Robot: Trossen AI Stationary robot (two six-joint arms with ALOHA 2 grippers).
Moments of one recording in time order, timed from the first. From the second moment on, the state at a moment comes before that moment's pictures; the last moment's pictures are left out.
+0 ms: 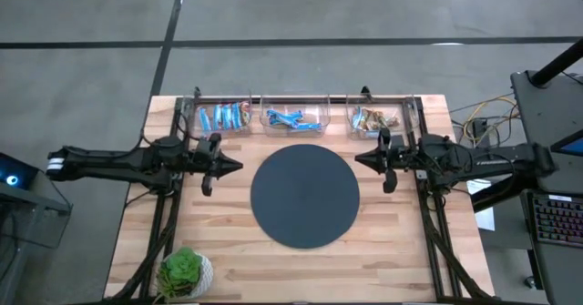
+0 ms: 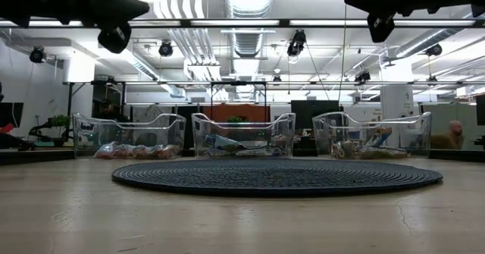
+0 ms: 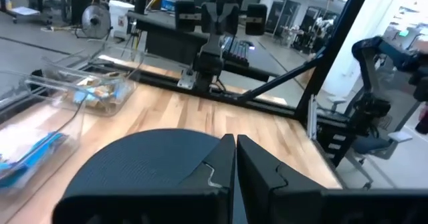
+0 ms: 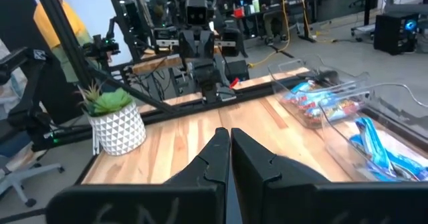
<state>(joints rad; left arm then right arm) 0.04 0.53 0.37 0.13 0.07 -0.25 0.00 0.62 0.42 0.16 0.04 0.27</state>
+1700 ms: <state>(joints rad) 0.04 0.12 0.18 -0.06 0.01 -0.09 0.00 0.26 0.16 0.11 0.02 0.20</state>
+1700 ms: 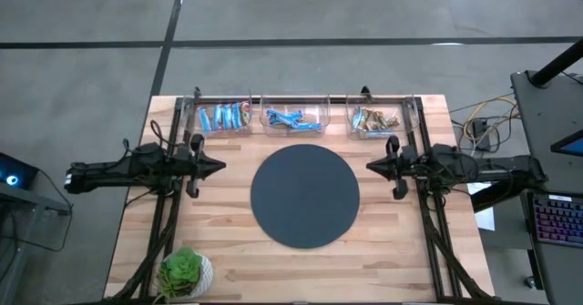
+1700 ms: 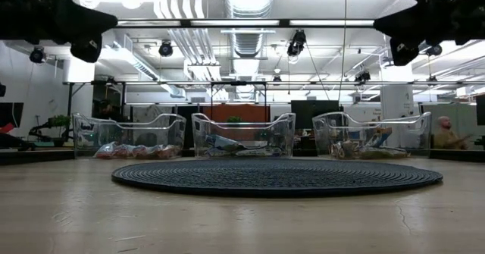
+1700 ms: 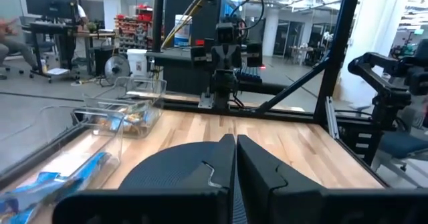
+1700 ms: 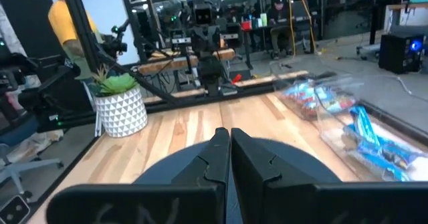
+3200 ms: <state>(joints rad) 0.04 0.03 0.04 -0.06 0.04 -0.11 0.00 0.26 0.01 0.29 0.02 0.22</state>
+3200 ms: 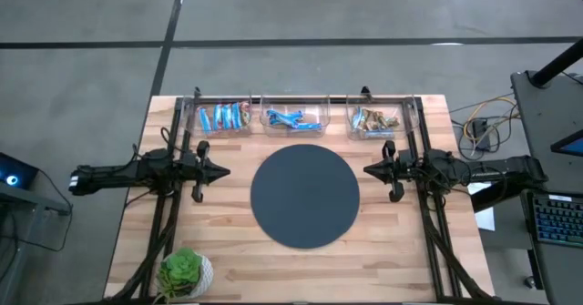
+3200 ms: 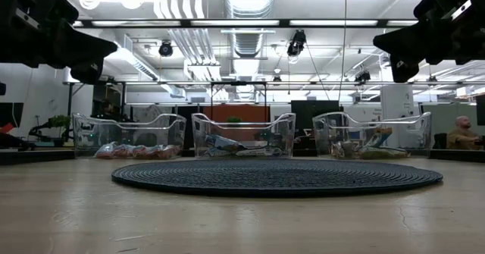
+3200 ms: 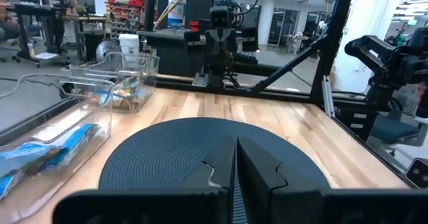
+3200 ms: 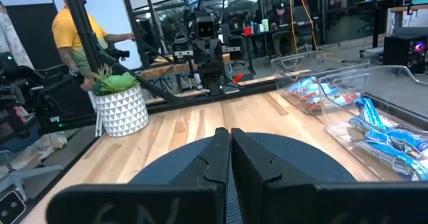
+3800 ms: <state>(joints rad) 0.04 0.02 0.03 -0.02 0.04 -0.10 0.00 0.26 0.01 0.29 0.02 0.18</state>
